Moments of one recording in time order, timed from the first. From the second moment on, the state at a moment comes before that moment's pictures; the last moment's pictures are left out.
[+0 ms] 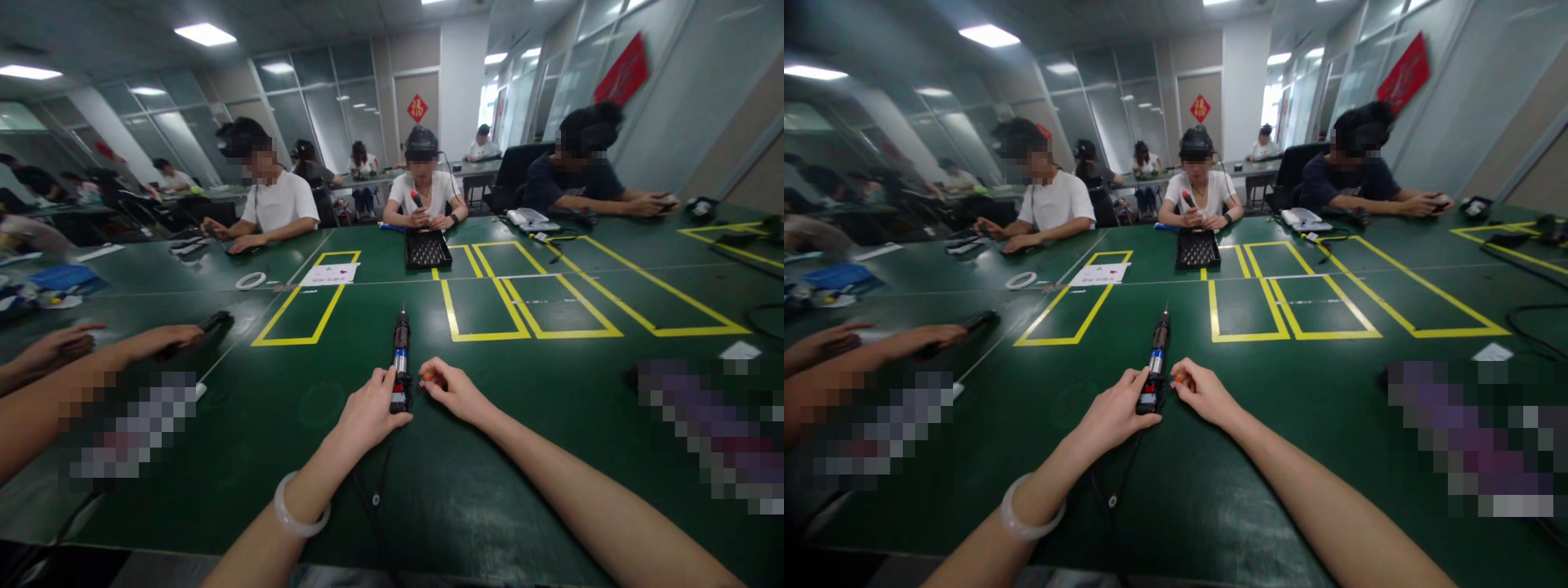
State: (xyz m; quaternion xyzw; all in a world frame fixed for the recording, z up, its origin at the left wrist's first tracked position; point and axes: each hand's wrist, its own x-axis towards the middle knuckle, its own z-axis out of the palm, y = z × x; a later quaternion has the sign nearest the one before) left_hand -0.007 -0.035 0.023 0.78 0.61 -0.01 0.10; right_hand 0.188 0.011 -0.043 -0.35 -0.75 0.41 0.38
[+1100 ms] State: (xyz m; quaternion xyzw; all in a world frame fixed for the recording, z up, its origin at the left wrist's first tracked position) left_hand -0.002 -0.030 0.020 0.77 0.63 -0.02 -0.03; right_hand 0.180 -0.004 -0.029 -0.35 -0.77 0.38 0.36
